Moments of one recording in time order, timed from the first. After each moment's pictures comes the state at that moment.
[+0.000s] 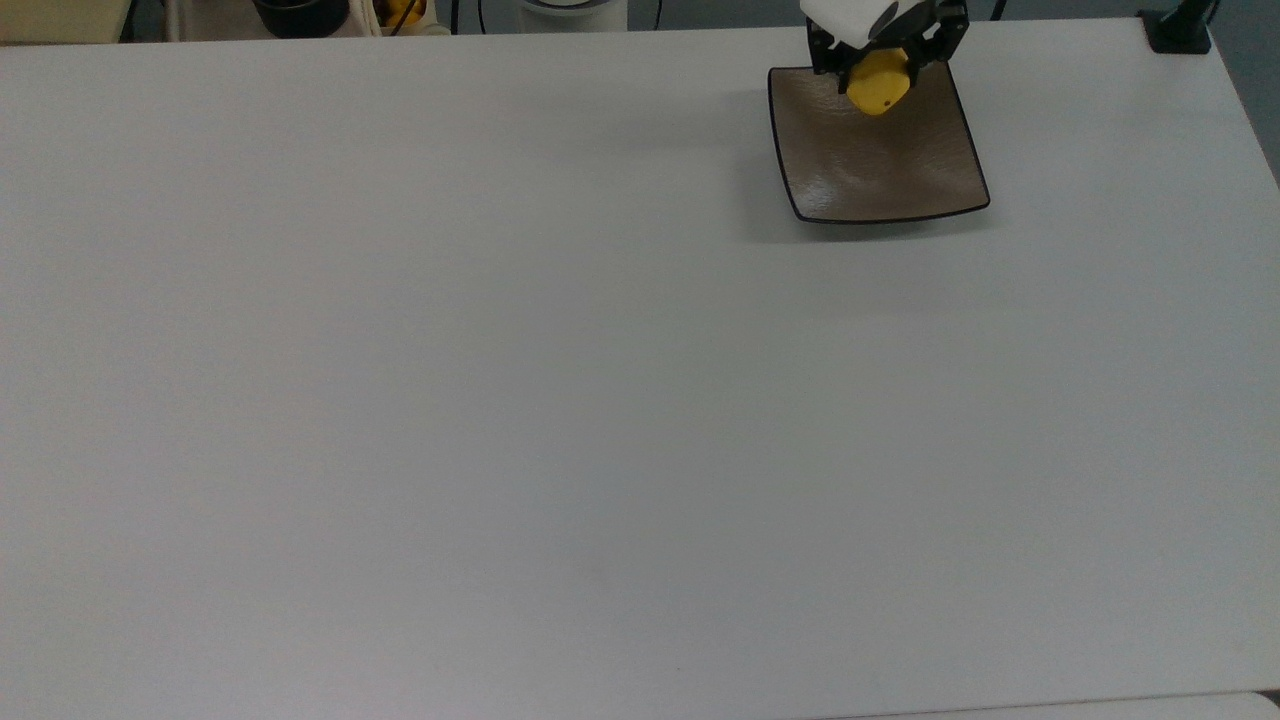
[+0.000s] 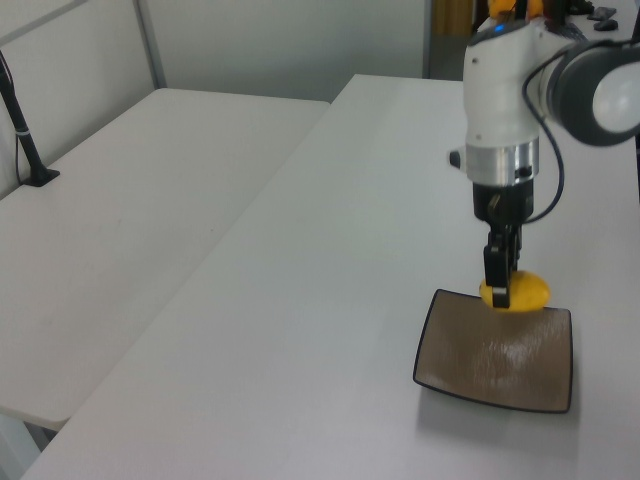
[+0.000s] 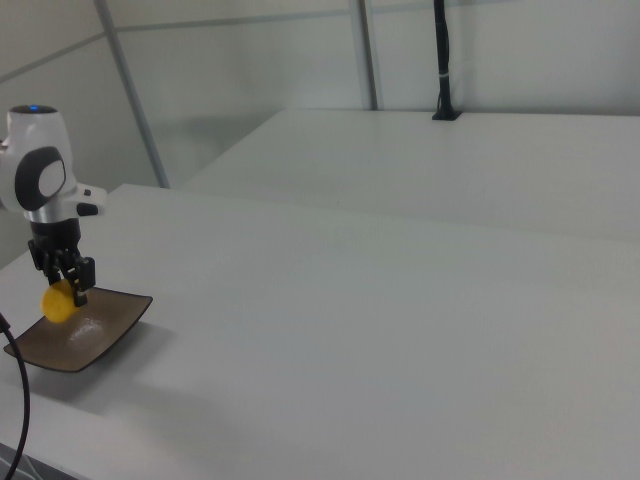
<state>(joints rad) 0.40 0.07 0.25 -1.98 0.22 2.00 0.46</state>
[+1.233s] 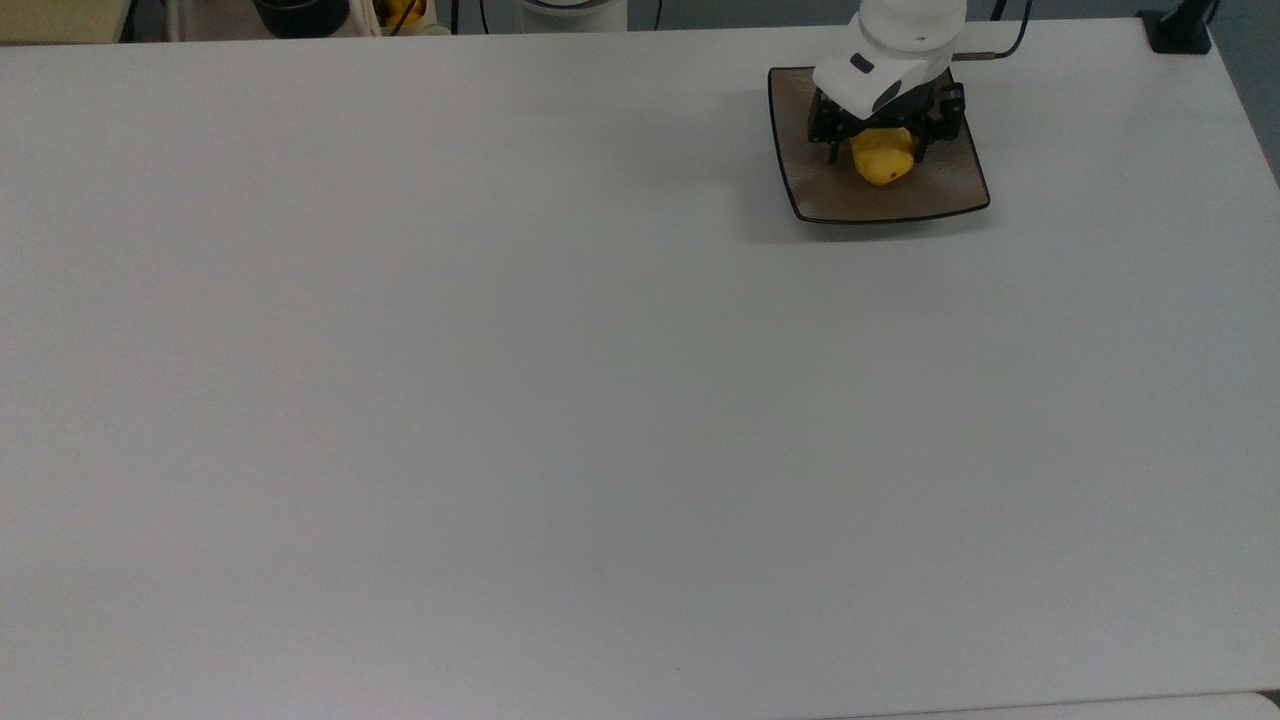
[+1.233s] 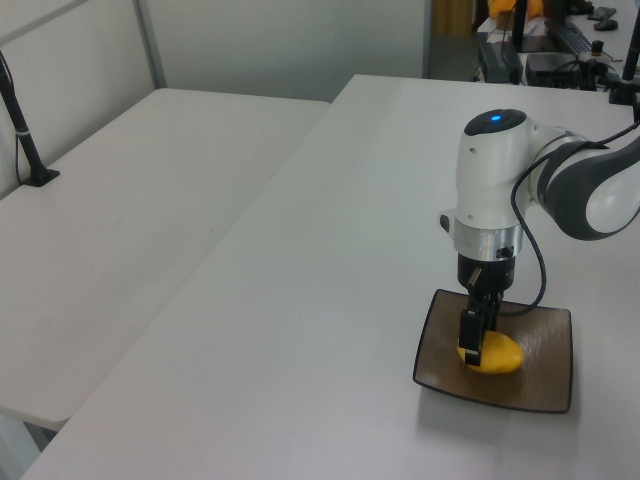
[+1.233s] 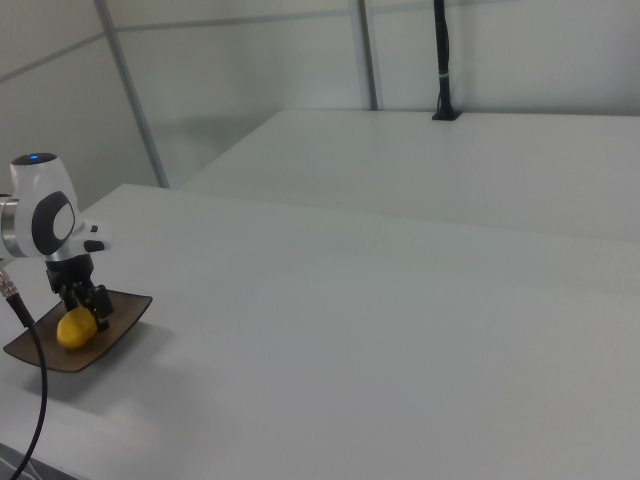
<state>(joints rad) 0.44 0.21 0.26 -2.05 0.08 2.28 0.63</state>
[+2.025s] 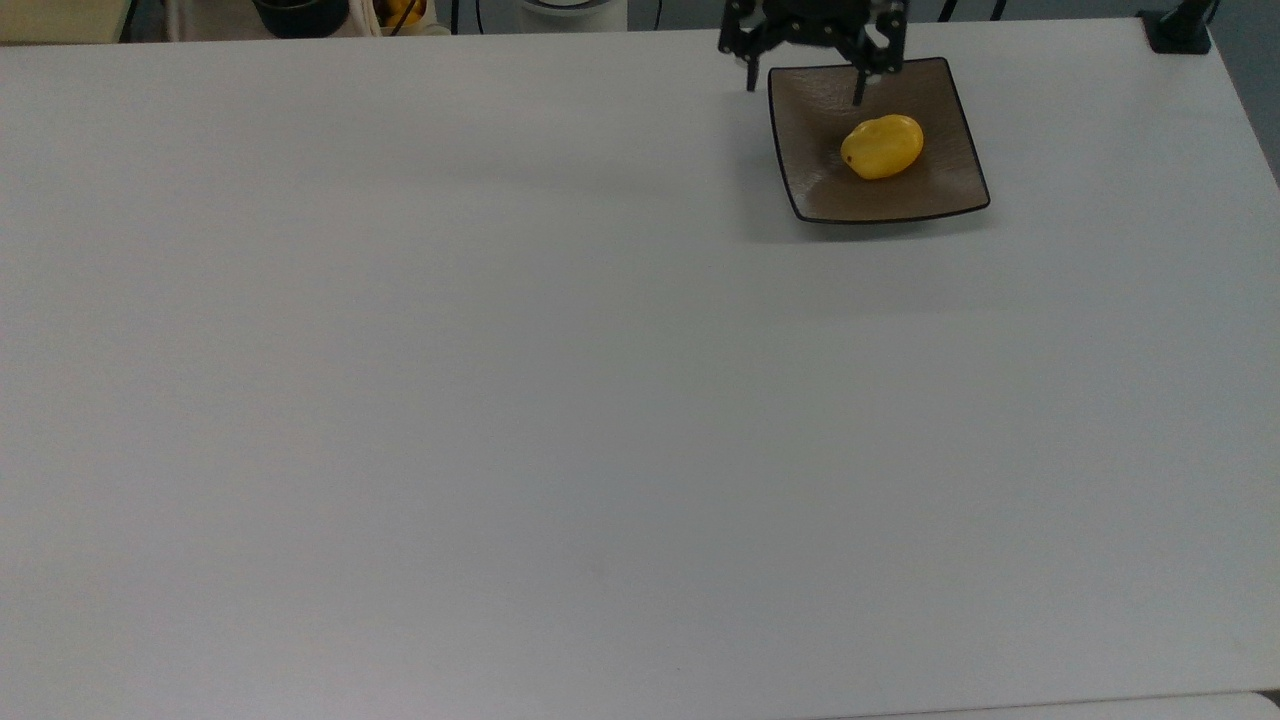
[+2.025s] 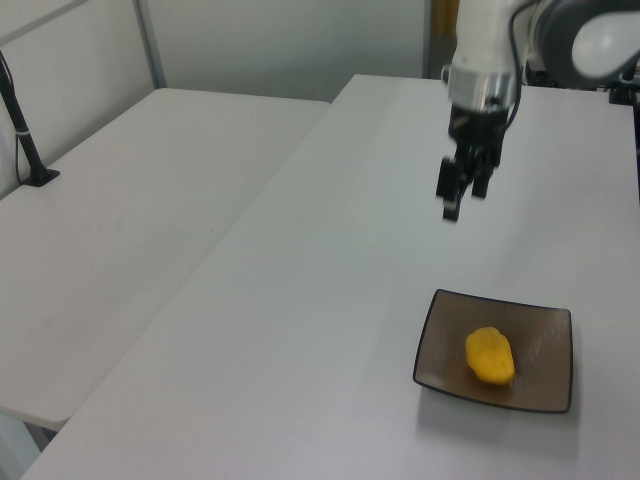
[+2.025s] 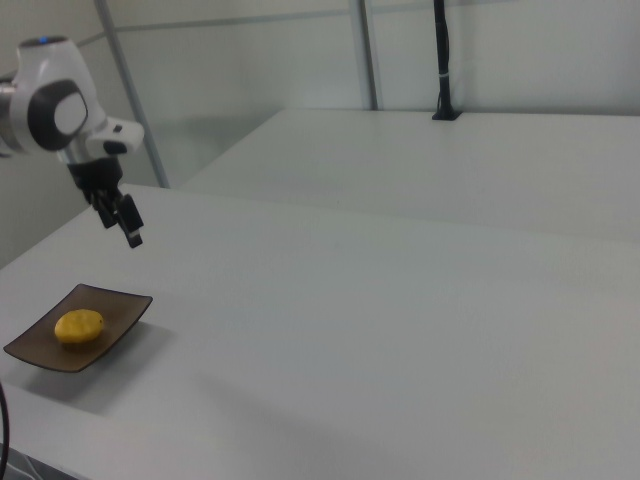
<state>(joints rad) 0.27 -0.01 0.22 -1.88 0.06 1.95 0.64</state>
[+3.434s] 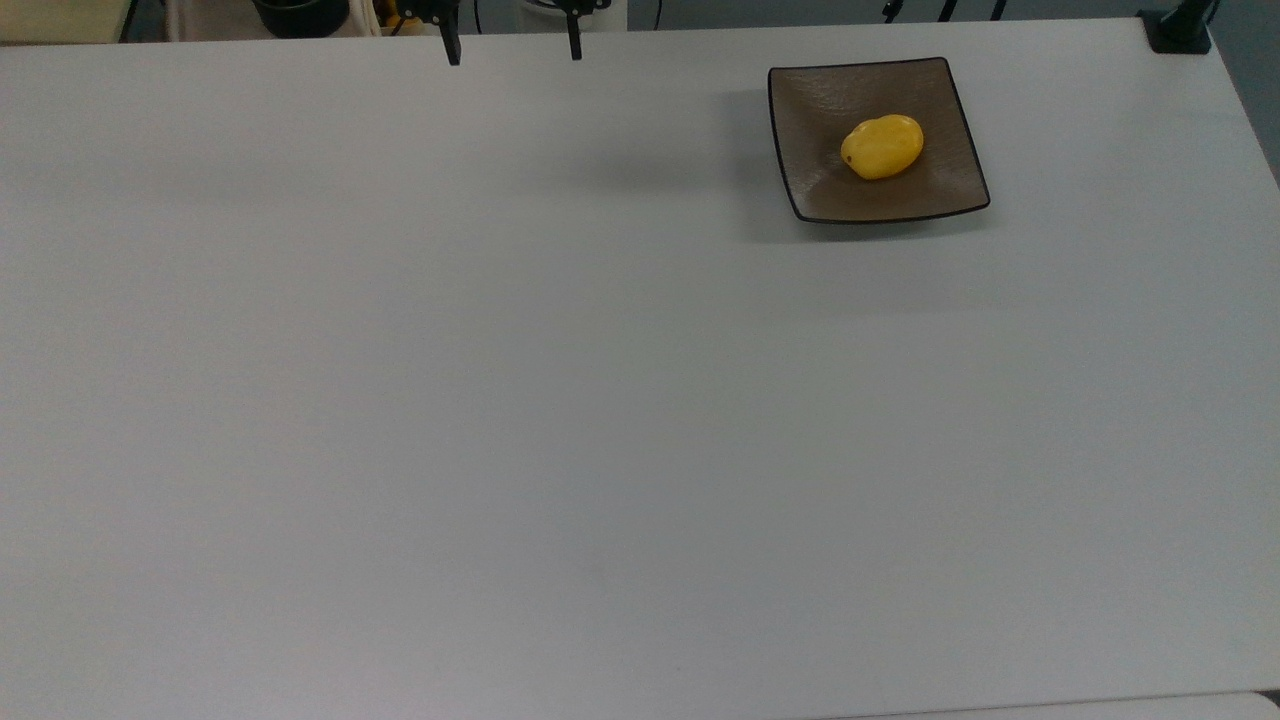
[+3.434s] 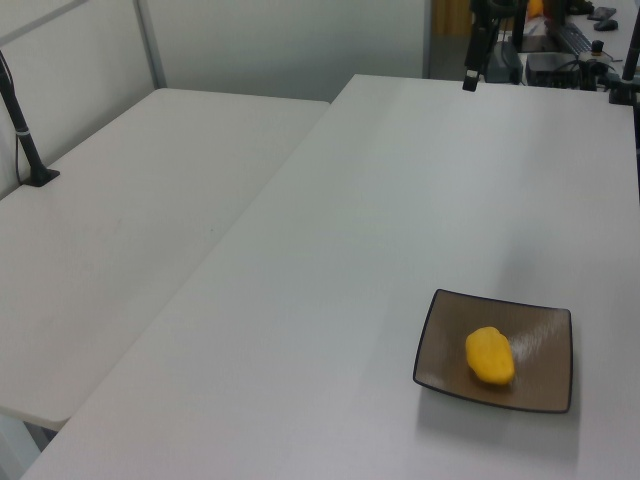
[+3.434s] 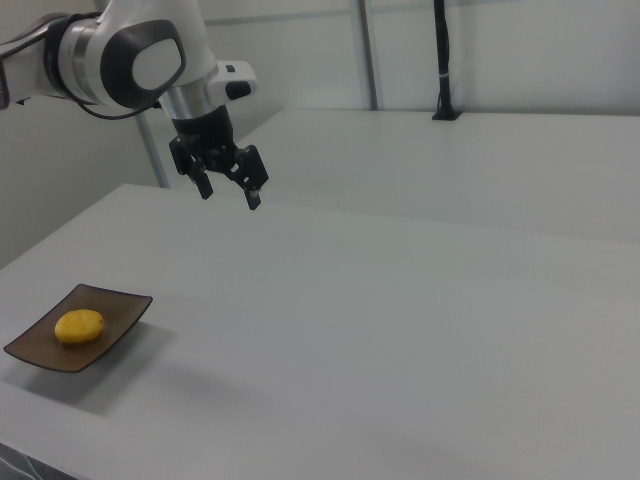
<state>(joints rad) 0.10 -0.07 -0.04 -1.76 0.05 1.83 -0.04</state>
